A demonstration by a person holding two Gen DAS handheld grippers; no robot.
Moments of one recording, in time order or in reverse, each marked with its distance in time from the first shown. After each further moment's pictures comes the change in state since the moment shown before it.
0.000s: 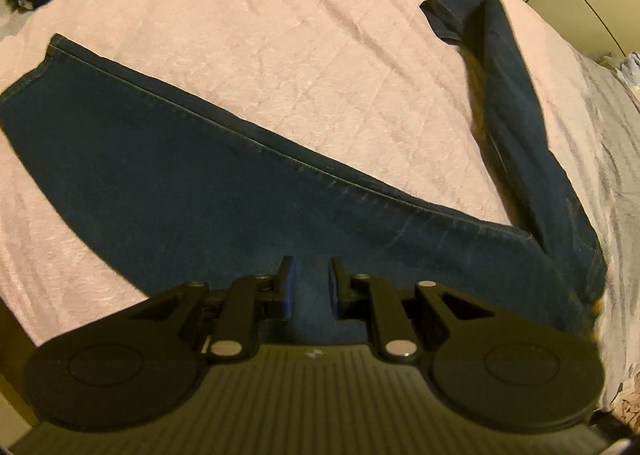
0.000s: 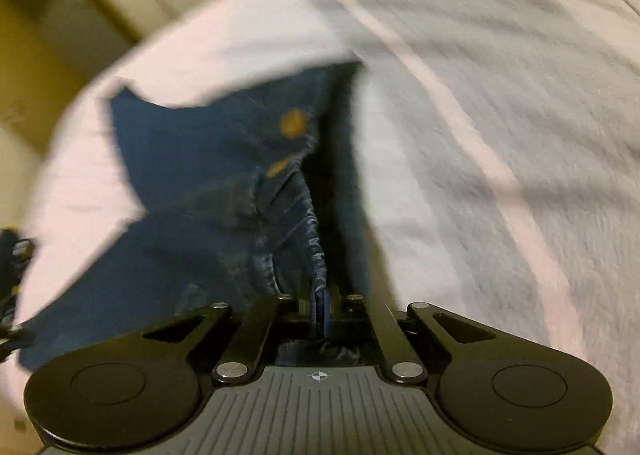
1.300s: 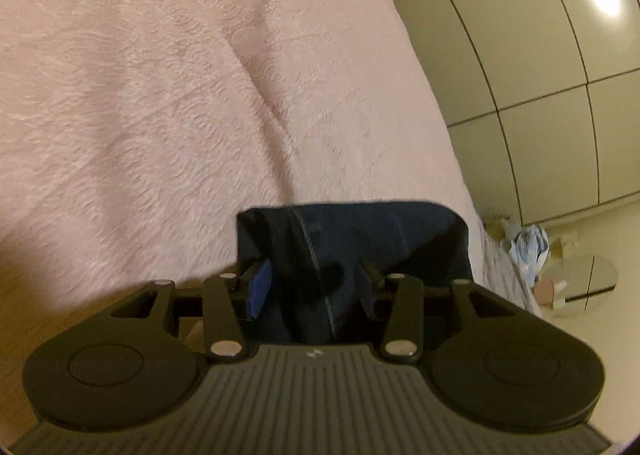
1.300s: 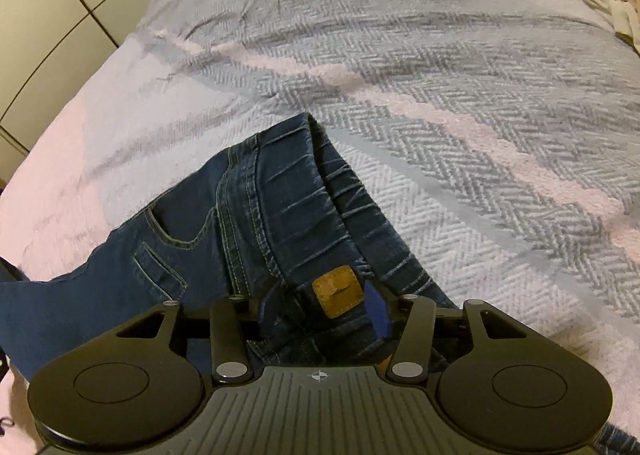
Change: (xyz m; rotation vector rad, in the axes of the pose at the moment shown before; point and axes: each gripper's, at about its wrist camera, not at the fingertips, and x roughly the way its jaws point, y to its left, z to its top) left arm 0.284 -0.190 0.337 -0.323 -0.138 -0.527; right arm 0.117 0.068 0.105 0.419 -0.235 -0.299
